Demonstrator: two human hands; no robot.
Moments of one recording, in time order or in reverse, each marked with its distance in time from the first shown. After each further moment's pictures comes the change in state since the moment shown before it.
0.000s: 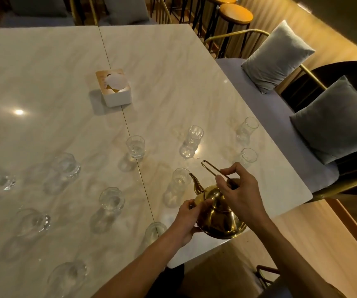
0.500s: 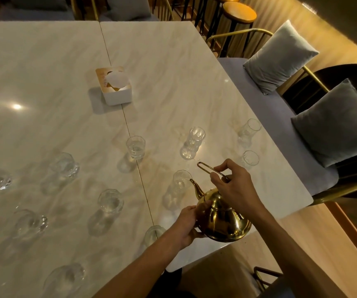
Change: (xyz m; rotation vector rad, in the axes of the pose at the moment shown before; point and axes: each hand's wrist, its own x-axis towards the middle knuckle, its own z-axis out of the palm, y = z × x) left_hand 0.003 0.009 -0.001 -0.096 -0.052 -0.091; right_hand 0.035 -0.007 0.012 -0.140 -0.089 0.075
